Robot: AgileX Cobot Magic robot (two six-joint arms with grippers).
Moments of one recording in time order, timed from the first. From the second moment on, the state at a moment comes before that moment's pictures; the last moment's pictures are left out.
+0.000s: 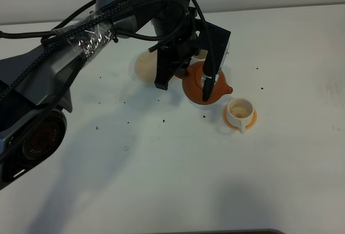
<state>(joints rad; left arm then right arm) -0.62 2.29 -2.11 0.08 1.19 1.34 -0.05 0.00 -0.49 0.24 1.08 -0.26</state>
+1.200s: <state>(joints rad) -0.67 2.34 -2.11 0.17 1.19 1.31 -0.05 0.00 -0.49 0.24 1.08 -0.26</state>
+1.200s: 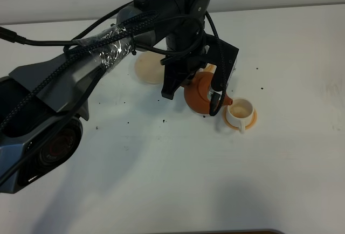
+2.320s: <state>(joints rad) -0.72 2.34 -2.11 0.29 1.13 1.26 -0.05 0.00 -0.49 0.24 1.08 -0.26</state>
